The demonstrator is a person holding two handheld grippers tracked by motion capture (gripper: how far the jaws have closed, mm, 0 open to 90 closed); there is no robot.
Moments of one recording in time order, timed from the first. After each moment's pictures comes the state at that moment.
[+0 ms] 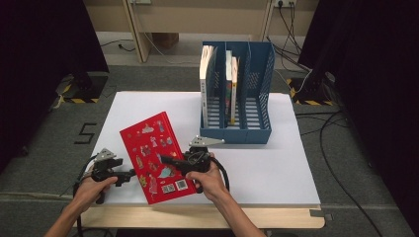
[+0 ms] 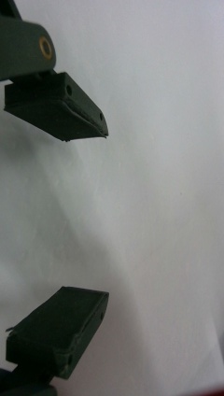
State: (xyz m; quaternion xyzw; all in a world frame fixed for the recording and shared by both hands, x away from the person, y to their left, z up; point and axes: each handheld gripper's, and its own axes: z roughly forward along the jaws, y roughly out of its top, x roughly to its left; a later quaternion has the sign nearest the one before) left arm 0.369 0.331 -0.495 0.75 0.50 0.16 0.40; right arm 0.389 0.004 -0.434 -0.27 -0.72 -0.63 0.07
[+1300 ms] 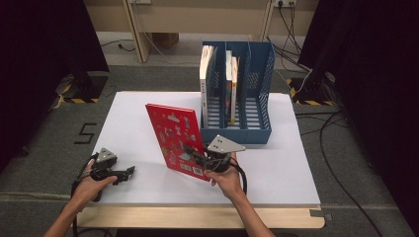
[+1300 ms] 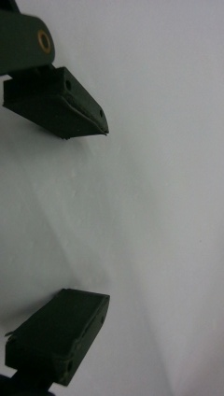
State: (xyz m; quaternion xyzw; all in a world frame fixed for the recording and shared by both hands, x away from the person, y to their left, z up) left arm 0.376 0.338 -0.506 0.77 0.49 0.21 0.35; right arm 0.387 -0.046 -0.428 -0.22 -0.73 -0.63 -0.15
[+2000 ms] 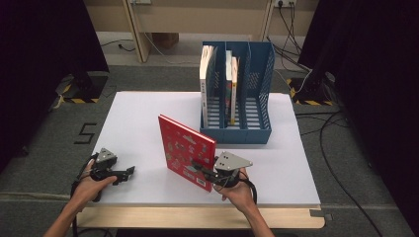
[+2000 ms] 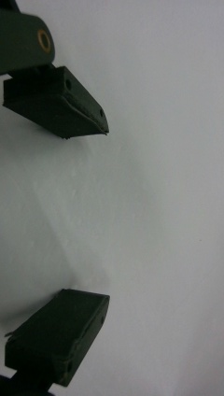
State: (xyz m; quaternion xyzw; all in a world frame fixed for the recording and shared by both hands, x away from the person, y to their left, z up) left arm 0.376 0.338 -0.506 0.77 0.49 0.21 0.35; right arm 0.355 -0.071 -0.444 -0.18 -0.77 -0.59 -0.16
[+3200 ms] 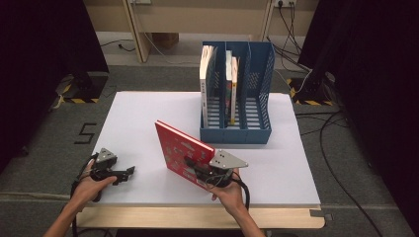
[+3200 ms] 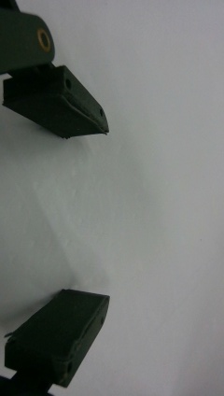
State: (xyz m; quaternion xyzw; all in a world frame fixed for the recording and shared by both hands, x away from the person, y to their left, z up) left arm 0.376 0.338 -0.506 0.77 0.49 0.21 0.36; right arm 0.354 -0.050 -0.441 -0.23 -0.72 -0.63 -0.16
